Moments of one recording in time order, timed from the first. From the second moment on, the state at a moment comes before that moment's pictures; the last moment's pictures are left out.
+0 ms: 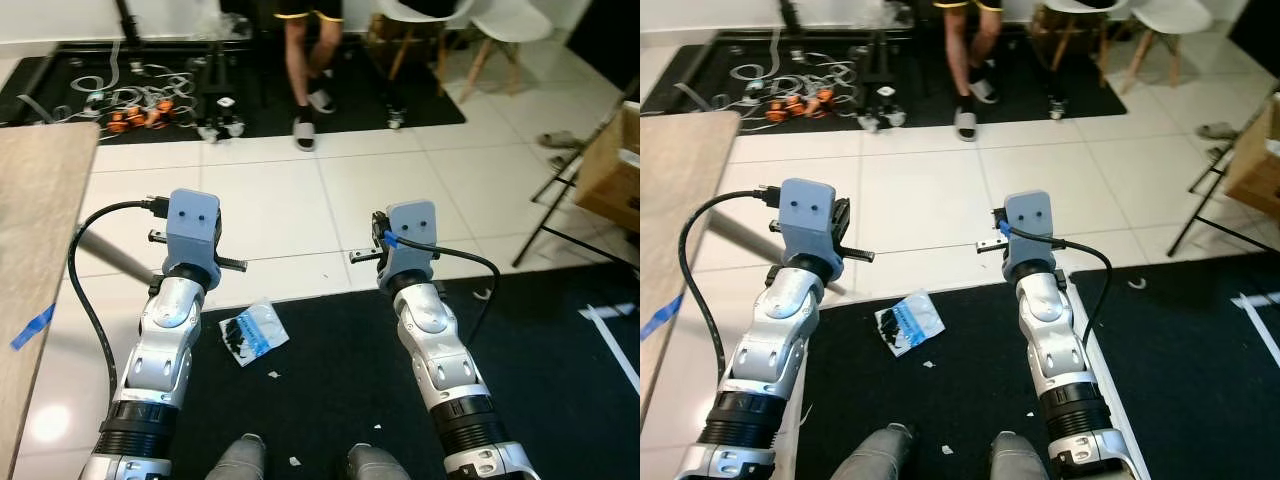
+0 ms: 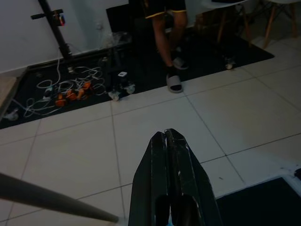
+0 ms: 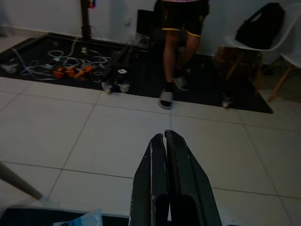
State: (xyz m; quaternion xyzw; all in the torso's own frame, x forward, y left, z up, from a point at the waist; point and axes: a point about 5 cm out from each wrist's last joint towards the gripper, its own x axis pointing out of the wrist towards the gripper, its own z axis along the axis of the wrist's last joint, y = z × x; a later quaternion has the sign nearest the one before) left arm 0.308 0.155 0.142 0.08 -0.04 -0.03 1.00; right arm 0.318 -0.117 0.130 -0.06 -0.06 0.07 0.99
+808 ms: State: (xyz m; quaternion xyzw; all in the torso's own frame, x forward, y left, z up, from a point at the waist) left arm 0.307 0.152 0.143 0.07 -0.04 -0.04 1.00; right arm 0.319 -0.120 0.135 -0.06 -0.07 0.06 0.99
